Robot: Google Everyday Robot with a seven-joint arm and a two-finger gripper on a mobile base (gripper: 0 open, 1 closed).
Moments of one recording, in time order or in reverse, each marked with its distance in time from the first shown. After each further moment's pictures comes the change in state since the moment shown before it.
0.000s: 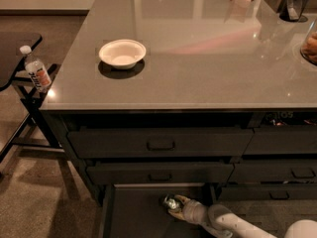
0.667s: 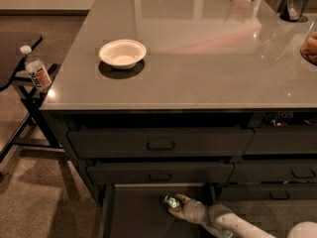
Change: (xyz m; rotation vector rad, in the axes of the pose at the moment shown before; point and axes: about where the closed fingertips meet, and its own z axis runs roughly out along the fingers) arm -0.003 -0.005 -0.005 0.018 -0.013 0.021
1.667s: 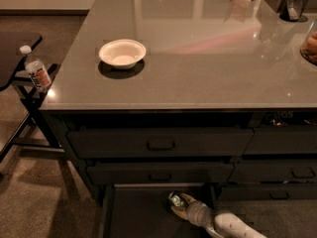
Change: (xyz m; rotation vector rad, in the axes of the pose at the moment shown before) arm -0.022 -0.004 -0.036 0.094 -0.034 0.131
